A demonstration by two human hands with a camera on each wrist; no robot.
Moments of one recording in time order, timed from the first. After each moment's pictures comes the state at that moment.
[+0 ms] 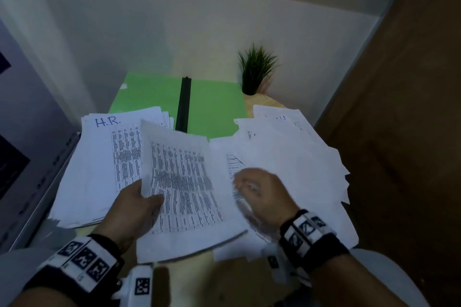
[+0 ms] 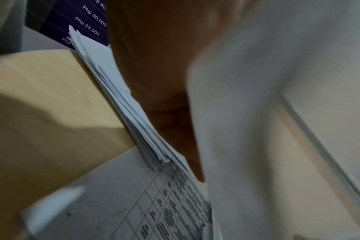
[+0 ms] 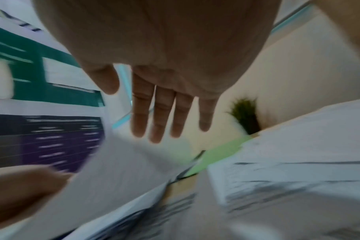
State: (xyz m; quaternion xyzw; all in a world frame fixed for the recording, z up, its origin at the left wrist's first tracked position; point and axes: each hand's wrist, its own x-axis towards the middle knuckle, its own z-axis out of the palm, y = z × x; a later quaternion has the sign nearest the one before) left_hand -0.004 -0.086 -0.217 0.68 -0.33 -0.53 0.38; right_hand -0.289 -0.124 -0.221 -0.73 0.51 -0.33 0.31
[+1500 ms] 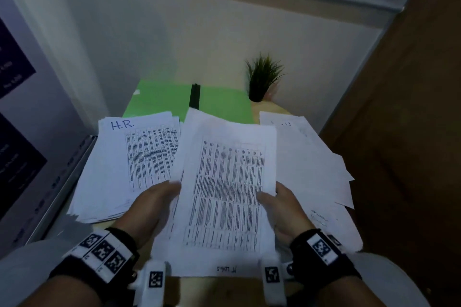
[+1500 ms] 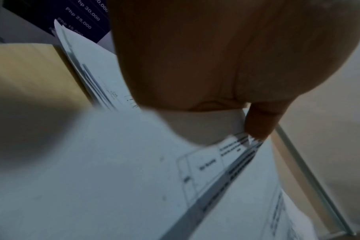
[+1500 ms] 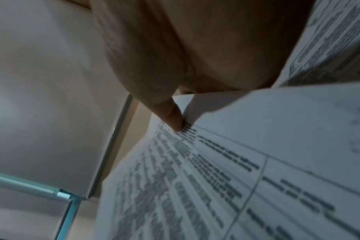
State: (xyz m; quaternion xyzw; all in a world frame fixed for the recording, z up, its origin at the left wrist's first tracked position) left_hand -0.014 -0.077 -0.200 0.55 -0.28 -0.65 0.45; right_hand -0.283 -0.094 -0.213 -0.40 0.64 -0.36 0.54
